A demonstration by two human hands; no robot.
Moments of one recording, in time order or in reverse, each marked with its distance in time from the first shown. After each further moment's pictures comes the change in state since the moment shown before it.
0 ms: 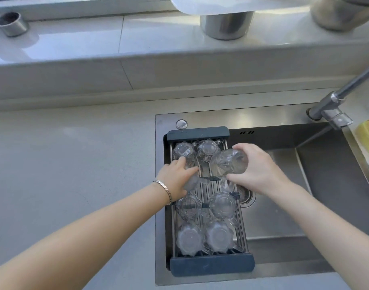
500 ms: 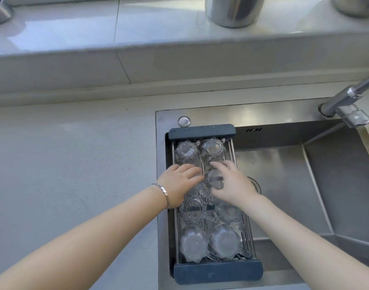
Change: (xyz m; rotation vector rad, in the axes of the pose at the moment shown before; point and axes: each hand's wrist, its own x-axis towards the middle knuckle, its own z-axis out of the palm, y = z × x) left_hand 0.006 -0.015 0.014 0.115 -0.006 0.260; right_hand 0.031 0.019 0.090 -0.153 -0.230 0.039
